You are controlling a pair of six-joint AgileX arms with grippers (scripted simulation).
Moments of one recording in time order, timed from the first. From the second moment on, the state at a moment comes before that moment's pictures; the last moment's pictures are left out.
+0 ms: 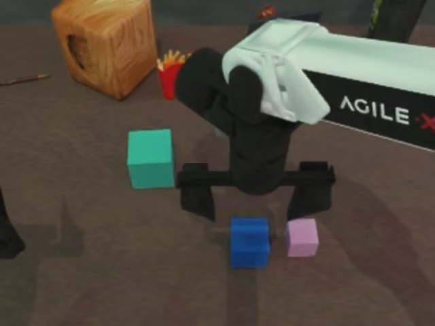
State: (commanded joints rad) left arm 0.02 0.00 0.00 0.00 0.00 0.00; right arm 0.82 2.06 1.70 -1.19 0.02 0.82
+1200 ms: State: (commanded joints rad) left arm -0.20 1.23 1.07 -0.72 0.00 -0.25; right arm 0.36 0.88 0.77 -0.62 0.17 0.33
